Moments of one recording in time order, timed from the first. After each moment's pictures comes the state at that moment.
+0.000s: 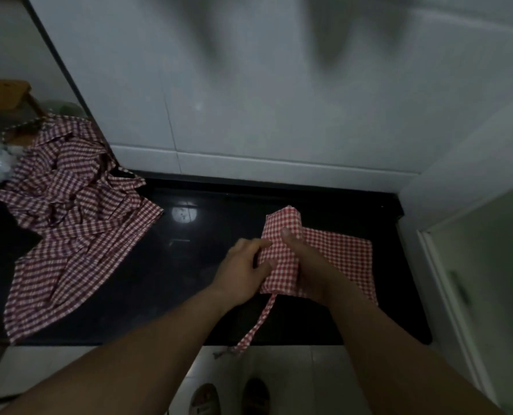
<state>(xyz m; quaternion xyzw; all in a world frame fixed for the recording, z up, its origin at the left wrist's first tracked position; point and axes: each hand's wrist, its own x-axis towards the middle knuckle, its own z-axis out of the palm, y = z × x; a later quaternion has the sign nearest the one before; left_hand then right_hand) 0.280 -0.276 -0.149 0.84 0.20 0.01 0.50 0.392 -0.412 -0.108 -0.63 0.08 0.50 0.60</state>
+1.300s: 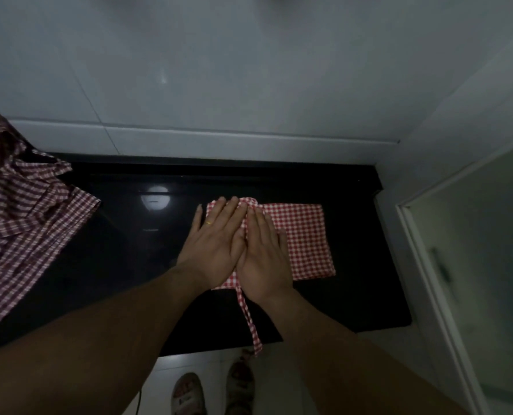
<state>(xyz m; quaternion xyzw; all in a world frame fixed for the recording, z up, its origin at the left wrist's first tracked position) 0.337 -0.274 -0.192 0.97 0.09 -0.01 0.21 0.383 -0.411 -0.196 -0.94 -0.30 0.09 0.13</state>
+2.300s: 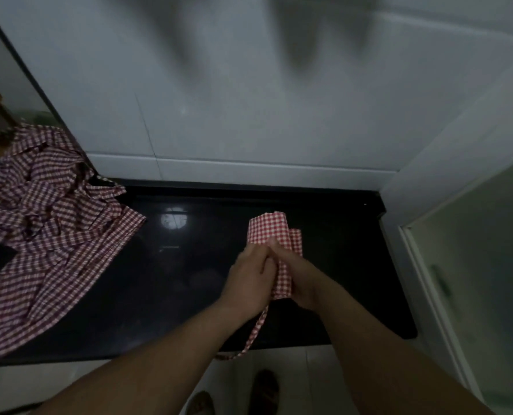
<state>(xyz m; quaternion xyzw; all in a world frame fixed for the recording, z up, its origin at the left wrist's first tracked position) 0.296 -0.323 -0.127 0.84 0.20 0.06 0.50 0.393 -0.428 -0.114 -0.64 0.07 0.50 0.57</state>
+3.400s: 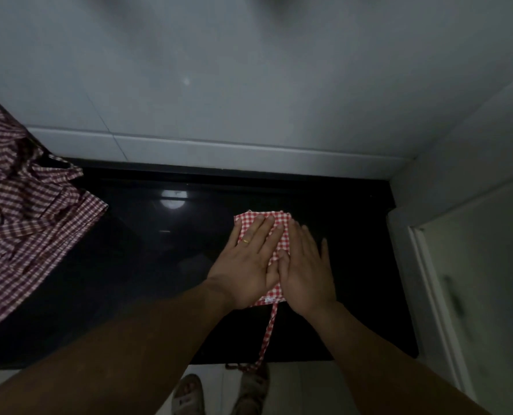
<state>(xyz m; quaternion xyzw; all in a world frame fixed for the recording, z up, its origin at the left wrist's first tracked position) 0.361 -0.329 -0.195 0.99 0.02 -0.01 0.14 0.441 -0.478 -0.184 -0.94 -0.31 0.11 0.08</state>
